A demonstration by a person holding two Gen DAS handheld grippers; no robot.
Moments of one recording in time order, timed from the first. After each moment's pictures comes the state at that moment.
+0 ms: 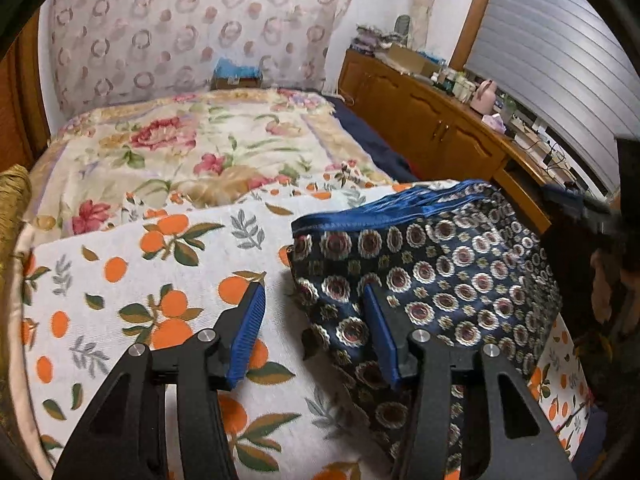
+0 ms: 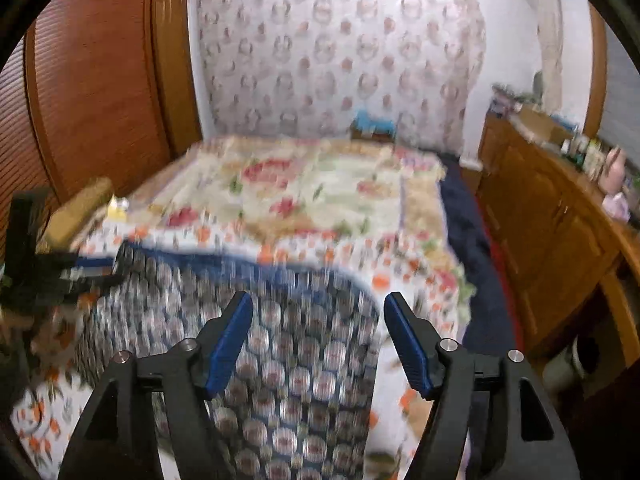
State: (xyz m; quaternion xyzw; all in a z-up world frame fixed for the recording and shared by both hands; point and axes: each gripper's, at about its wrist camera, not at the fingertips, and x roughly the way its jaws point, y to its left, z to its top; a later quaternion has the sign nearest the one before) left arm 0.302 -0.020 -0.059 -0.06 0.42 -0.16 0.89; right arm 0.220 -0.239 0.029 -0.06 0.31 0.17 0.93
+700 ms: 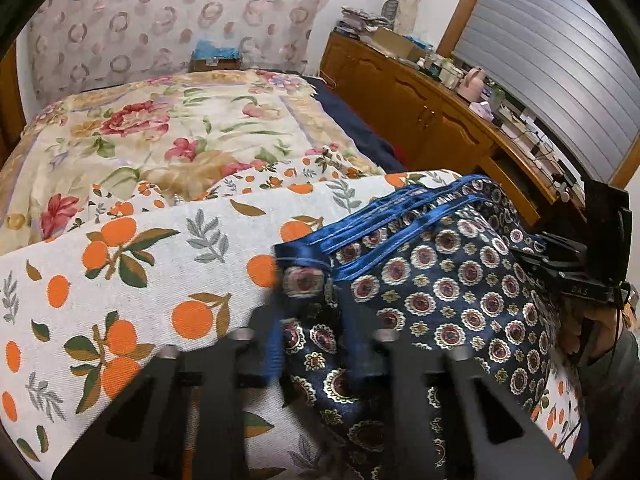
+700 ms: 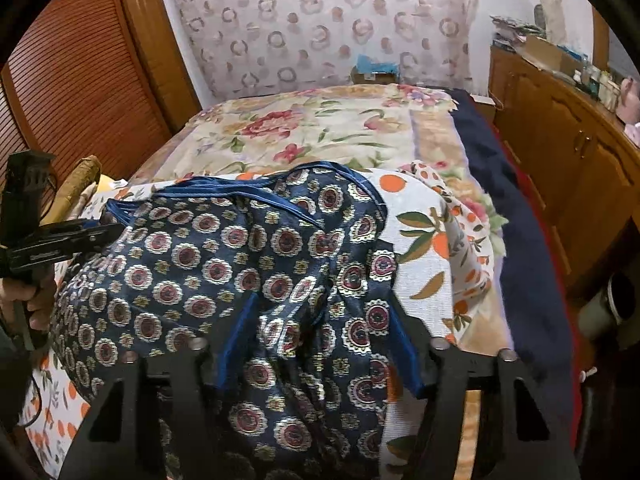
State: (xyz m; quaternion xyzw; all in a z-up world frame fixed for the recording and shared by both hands) left arm 0.331 -0.036 -0.074 -0.07 0.44 -0.20 0.87; right arm 0.263 -0.263 -0.020 0.00 0.38 0.19 0.91
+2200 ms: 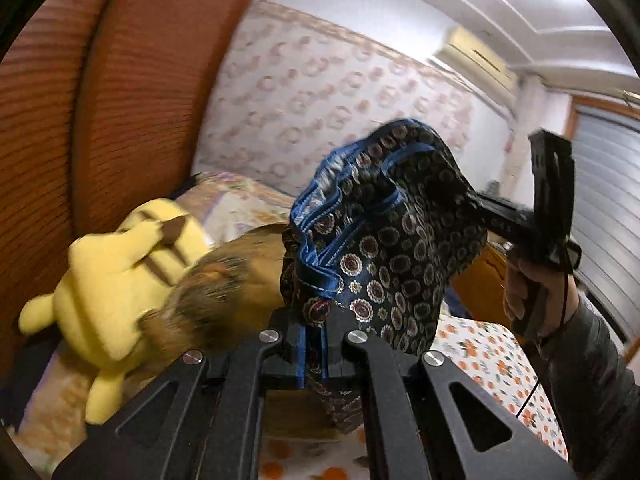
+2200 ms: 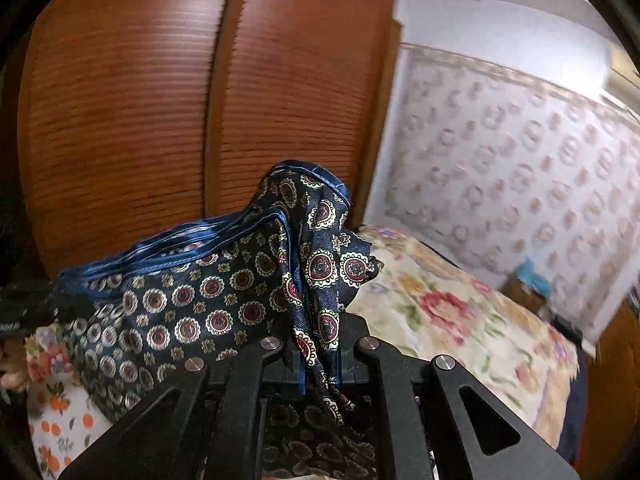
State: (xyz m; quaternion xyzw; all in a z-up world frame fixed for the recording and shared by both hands) left arm 0.101 0.242 0.008 -0.21 0.20 0.05 0.96; right arm 0.313 0.043 0.113 -0.21 0.12 0.43 0.87
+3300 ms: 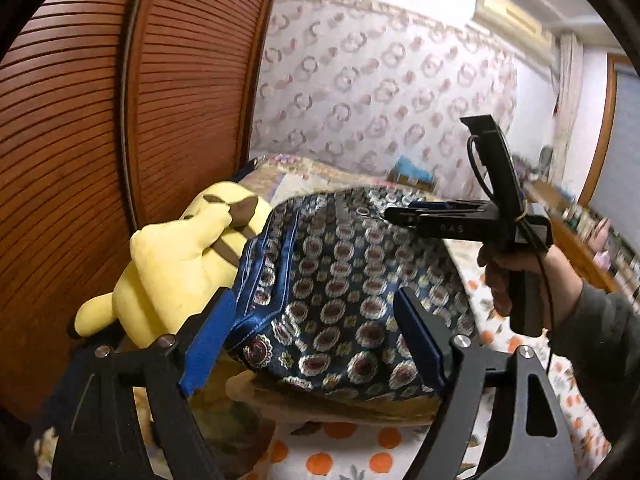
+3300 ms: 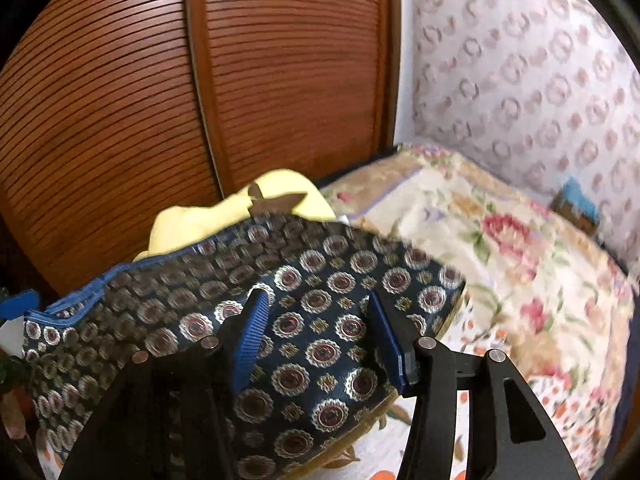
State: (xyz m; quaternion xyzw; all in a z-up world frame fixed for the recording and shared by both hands) left arm 0.111 0.274 -0.032 -0.14 0.27 0.13 0.94; right arm 0.469 0.075 0.032 -0.17 0.28 0.44 0.84
